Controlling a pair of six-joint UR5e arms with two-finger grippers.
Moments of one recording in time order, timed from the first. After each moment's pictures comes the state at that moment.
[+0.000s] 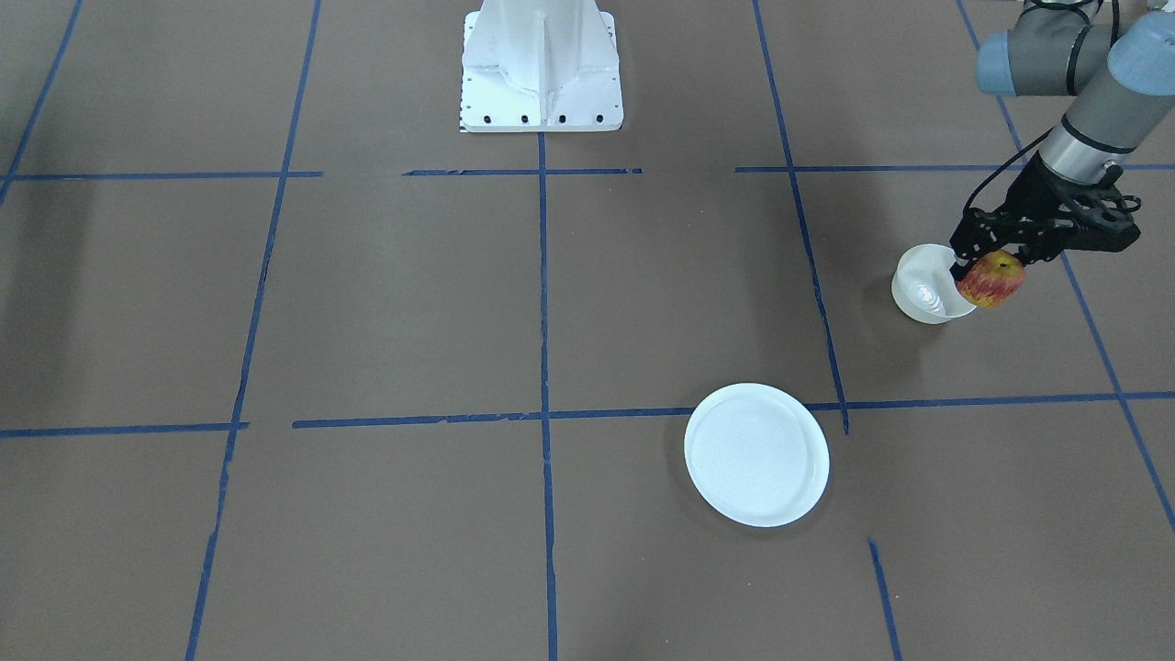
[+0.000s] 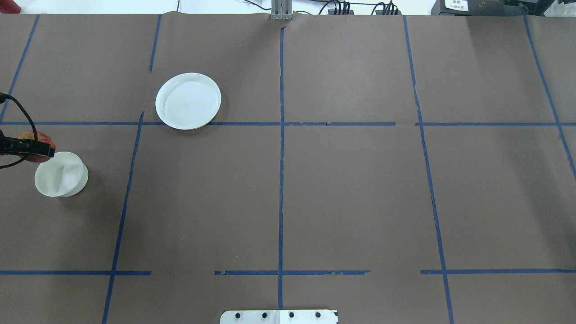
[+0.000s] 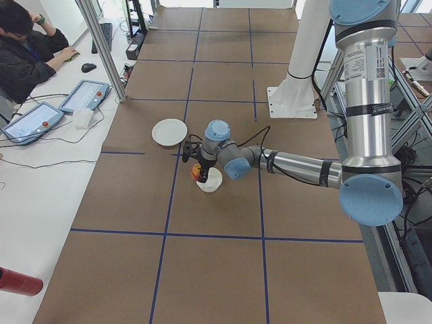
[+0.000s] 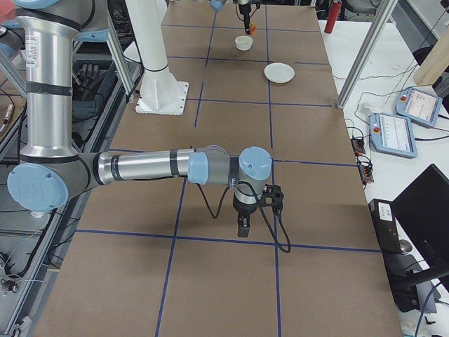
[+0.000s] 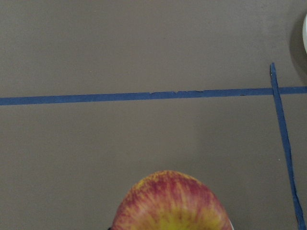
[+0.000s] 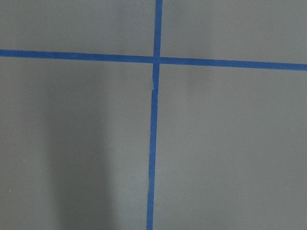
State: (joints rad) left arm -0.95 -1.44 -1.79 -2.28 -2.05 -0.90; right arm 1.53 -1.65 1.77 -1.72 2.27 -0.01
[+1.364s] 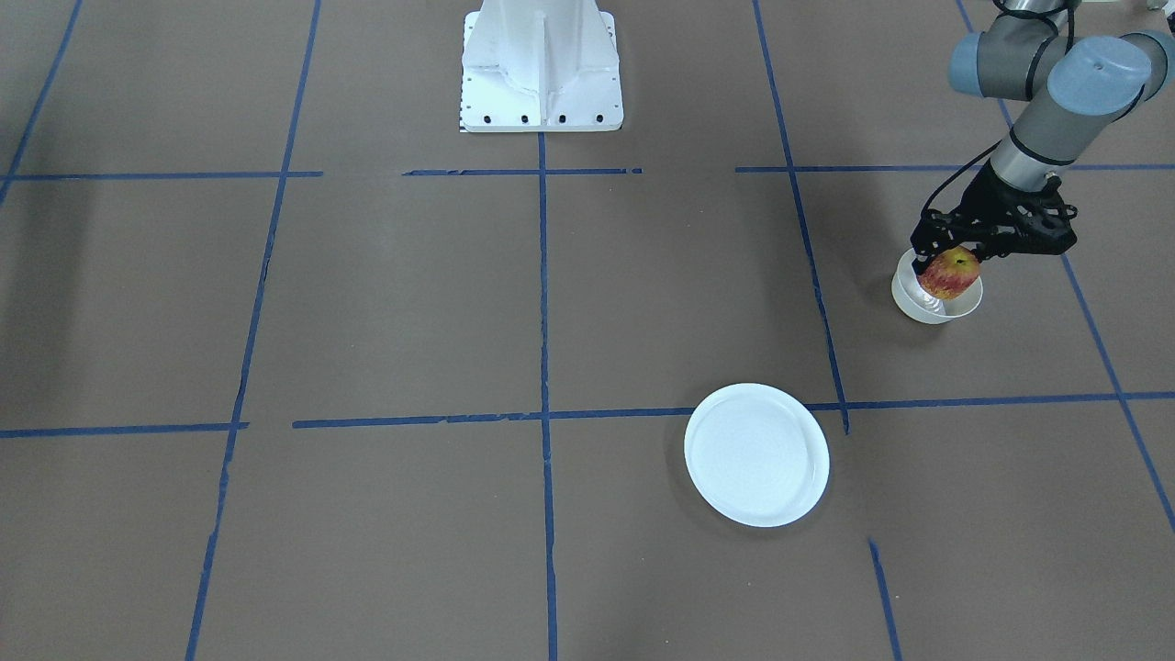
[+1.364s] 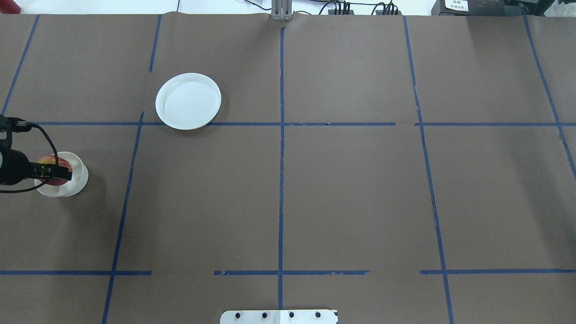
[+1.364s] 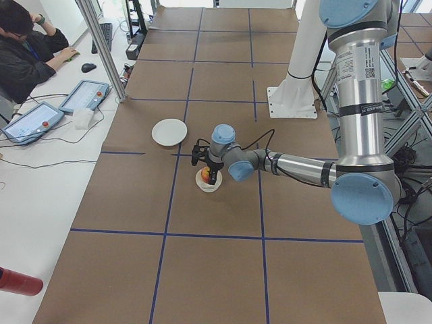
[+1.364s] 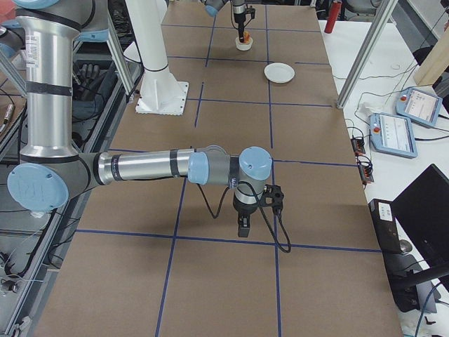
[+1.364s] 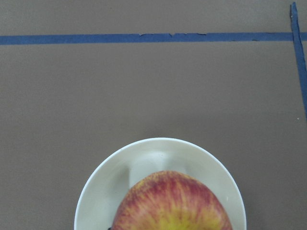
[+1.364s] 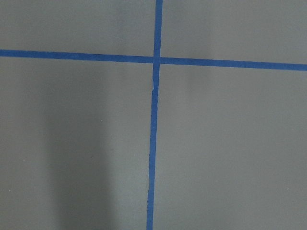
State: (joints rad) left arm -0.84 -1.42 -1.77 -2.29 -2.01 -0.95; right arm 1.53 -1.65 1.77 -1.72 2.27 -0.01
